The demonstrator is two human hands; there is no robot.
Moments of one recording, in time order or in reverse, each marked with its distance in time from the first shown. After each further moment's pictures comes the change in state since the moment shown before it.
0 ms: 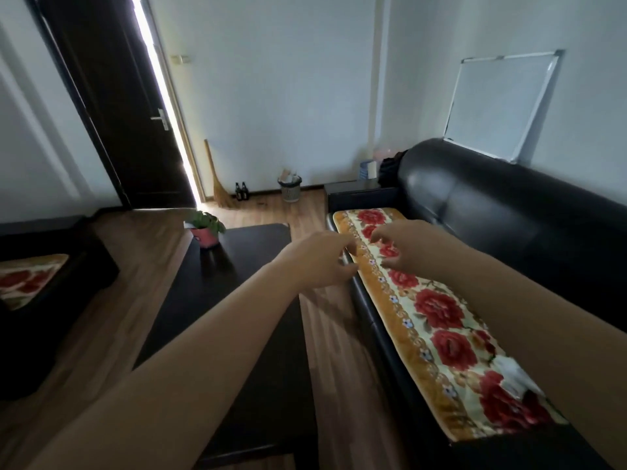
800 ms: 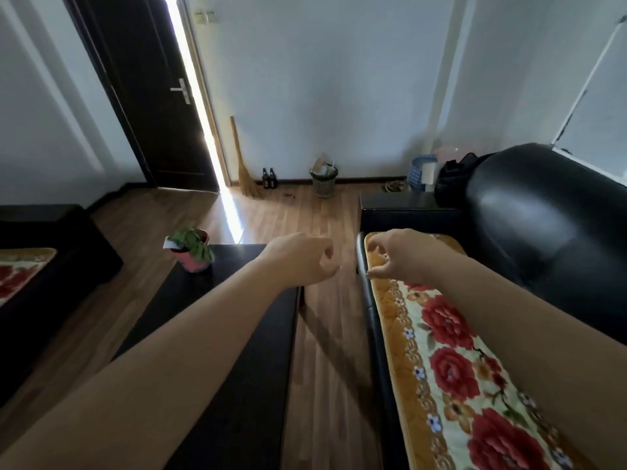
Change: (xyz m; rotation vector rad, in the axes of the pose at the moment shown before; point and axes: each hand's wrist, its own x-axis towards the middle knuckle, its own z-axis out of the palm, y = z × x) left_hand 0.439 -0.244 0.033 0.110 -0.082 -0.285; right_hand 0.481 0.207 0.055 0.022 -0.211 -0.129
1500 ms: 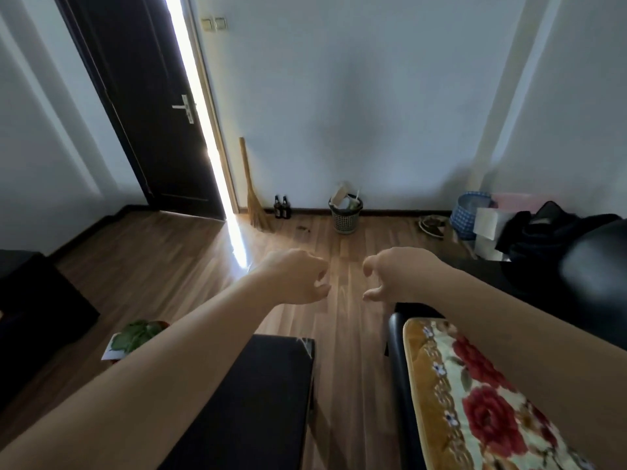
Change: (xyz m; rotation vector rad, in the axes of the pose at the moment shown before) left_hand 0.417 -0.226 -0.020 0.219 0.005 0.038; right_hand 0.477 0.108 -0.044 -0.242 -0.046 -0.164
